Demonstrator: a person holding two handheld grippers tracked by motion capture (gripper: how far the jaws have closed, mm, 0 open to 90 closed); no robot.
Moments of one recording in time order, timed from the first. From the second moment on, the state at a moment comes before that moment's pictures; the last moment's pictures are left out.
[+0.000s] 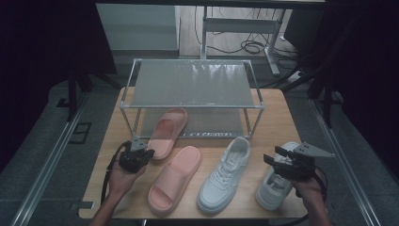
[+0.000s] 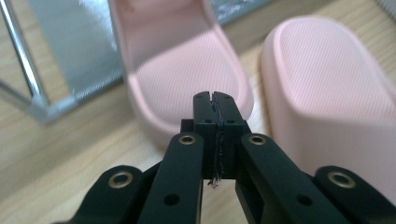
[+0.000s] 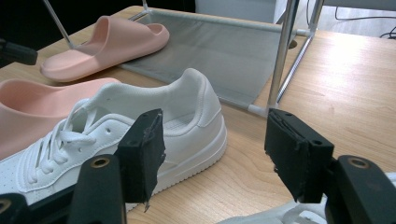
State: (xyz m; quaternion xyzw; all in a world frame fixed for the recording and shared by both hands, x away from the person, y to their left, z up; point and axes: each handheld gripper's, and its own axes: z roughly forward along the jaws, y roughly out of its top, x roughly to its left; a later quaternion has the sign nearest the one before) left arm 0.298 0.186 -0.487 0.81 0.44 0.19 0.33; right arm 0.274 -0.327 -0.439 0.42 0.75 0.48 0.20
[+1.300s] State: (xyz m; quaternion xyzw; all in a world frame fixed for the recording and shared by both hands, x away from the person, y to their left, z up) left arm 0.319 0.171 -0.505 0.84 0.43 0.16 0.31; right arm 0.274 -0.326 -0.440 0.42 0.75 0.48 0.20
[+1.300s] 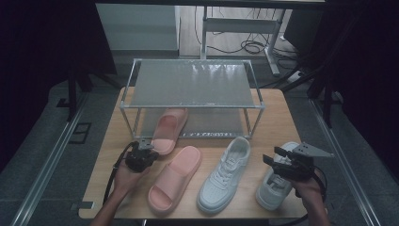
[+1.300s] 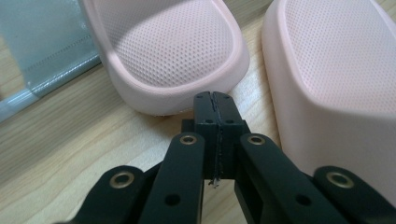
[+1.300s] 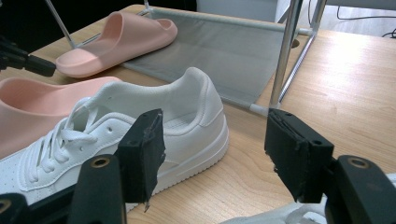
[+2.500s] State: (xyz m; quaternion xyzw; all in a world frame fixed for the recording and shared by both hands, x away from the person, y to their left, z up) left arm 0.380 0.131 -0.511 0.83 0.44 0.17 0.32; right arm 0.275 -0.328 -0.440 0.42 0.75 0.47 0.20
